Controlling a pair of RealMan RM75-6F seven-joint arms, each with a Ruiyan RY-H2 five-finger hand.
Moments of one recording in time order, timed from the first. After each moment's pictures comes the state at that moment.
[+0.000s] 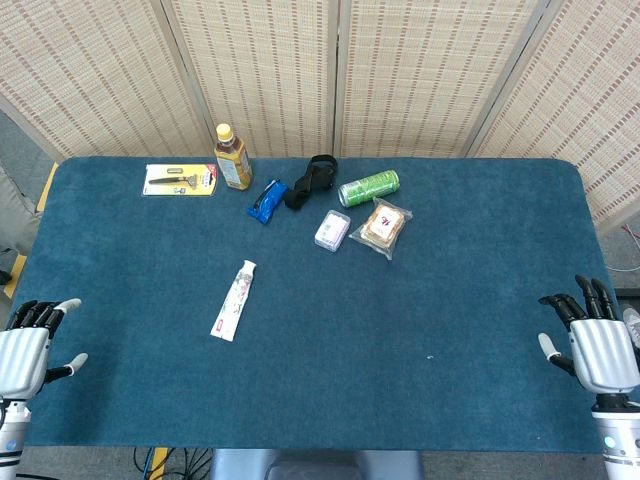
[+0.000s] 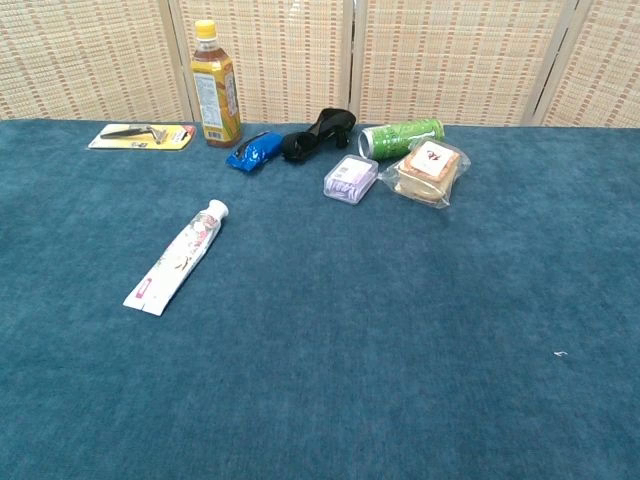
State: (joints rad) left arm -0.13 -1.15 -0.08 -1.61 1.44 1.46 0.13; right arm 0.07 -1.12 0.08 -1.66 -1.48 1.51 -0.17
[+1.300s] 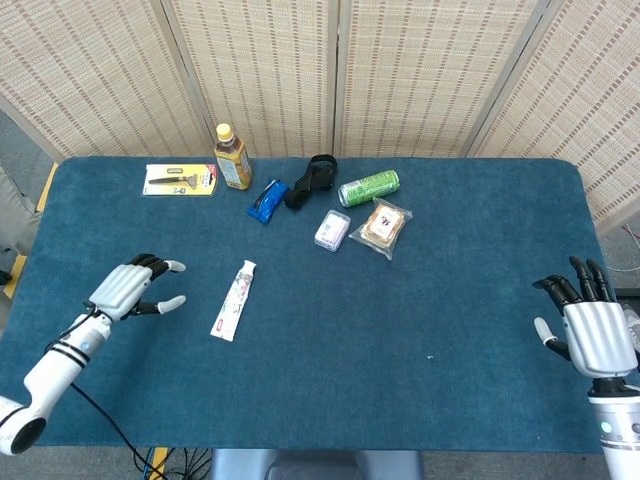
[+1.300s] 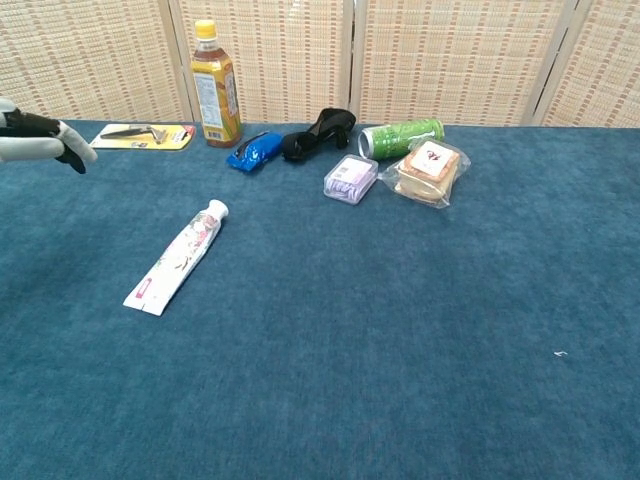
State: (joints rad) left arm -0.59 -1.18 -0.14 -1.43 1.45 0.84 -0.32; right arm 0.12 -1.06 0.12 -1.74 -1.48 1.49 -0.25
